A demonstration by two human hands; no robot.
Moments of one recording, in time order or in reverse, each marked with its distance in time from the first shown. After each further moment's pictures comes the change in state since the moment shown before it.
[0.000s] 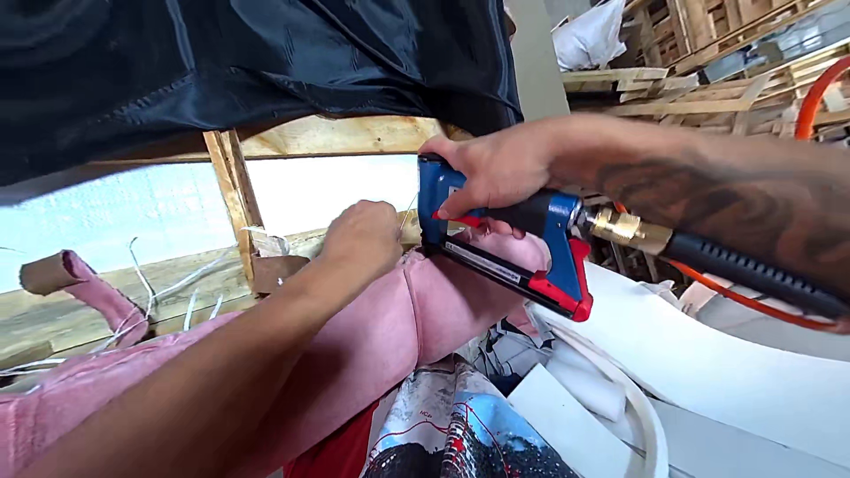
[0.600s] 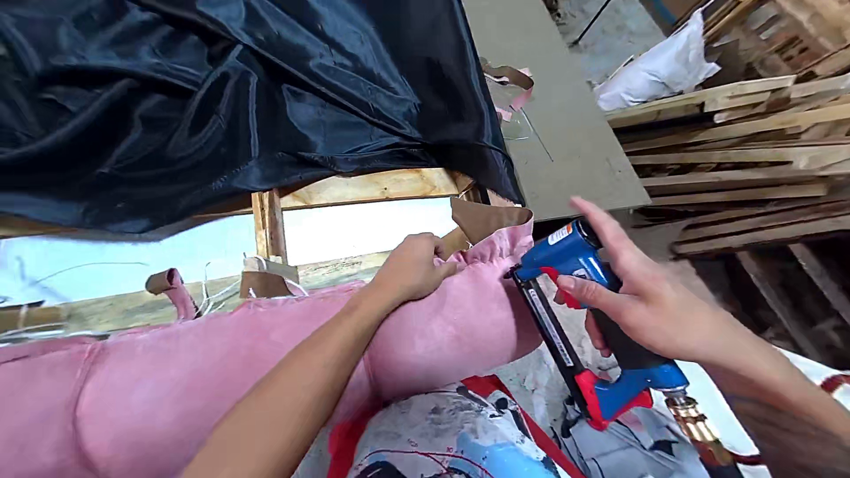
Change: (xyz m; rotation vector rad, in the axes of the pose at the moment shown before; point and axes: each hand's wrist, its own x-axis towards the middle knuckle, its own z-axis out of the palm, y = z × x) left_hand 0.041 0.095 0.065 -0.119 0.200 0.238; right_hand -0.074 0.278 0.064 0.616 0.520 -0.471
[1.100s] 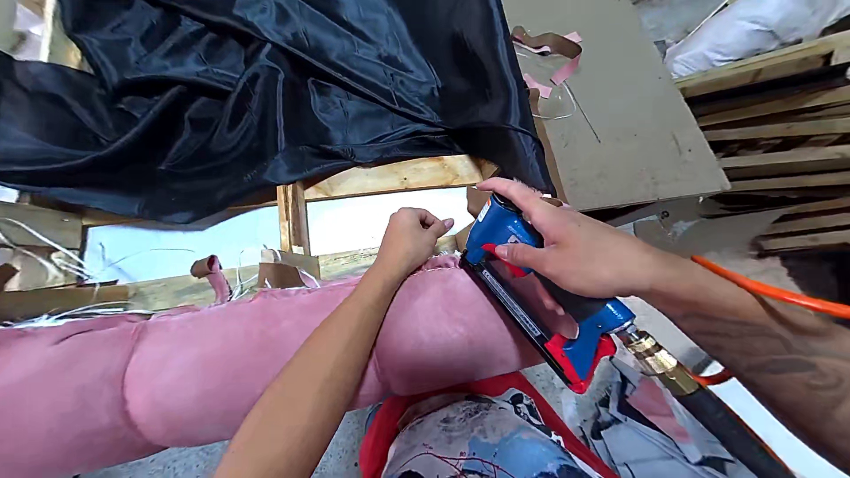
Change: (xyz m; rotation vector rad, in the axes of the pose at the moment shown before) left_hand 0.028 -0.021 -0.005 -0.255 0.261 -0.367; right_hand 0.093 -0.033 0.029 -0.163 -0.360 -0.024
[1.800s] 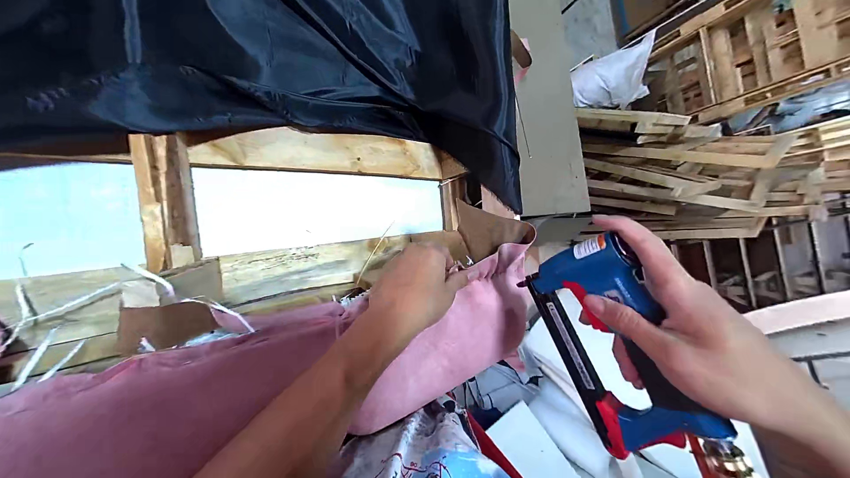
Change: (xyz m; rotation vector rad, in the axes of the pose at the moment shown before) left_hand -0.015 0.015 0.006 0.093 -0.431 0.145; right_hand -0.068 -0.032 -0.009 -0.149 0.406 0.318
